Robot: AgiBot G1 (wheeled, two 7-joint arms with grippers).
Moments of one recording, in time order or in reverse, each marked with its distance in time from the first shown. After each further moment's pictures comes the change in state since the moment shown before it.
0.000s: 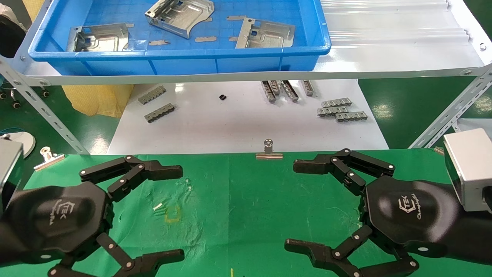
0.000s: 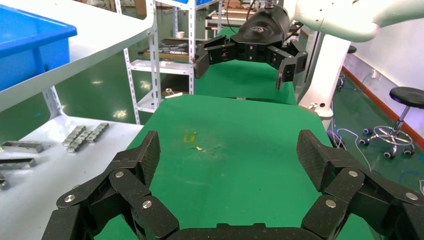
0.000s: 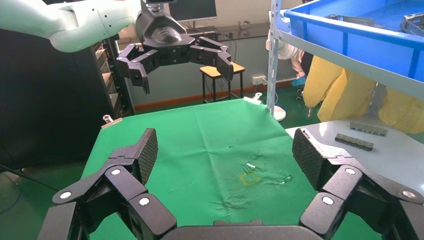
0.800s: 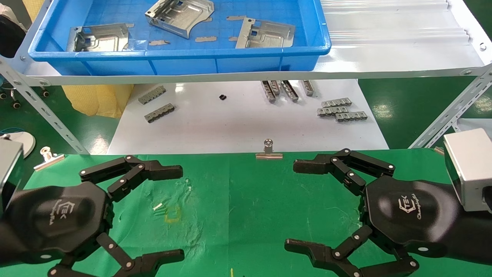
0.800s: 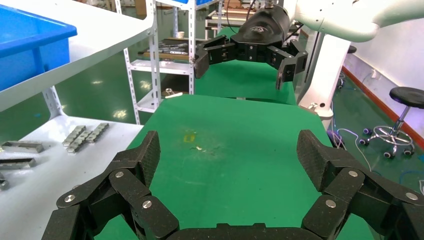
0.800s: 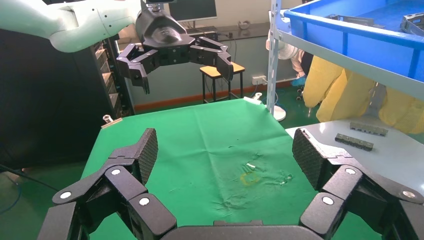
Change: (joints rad) left arm 0.000 0.000 0.000 0.000 0.000 0.000 0.000; right arm 0.000 0.000 0.000 0.000 0.000 0.000 0.000
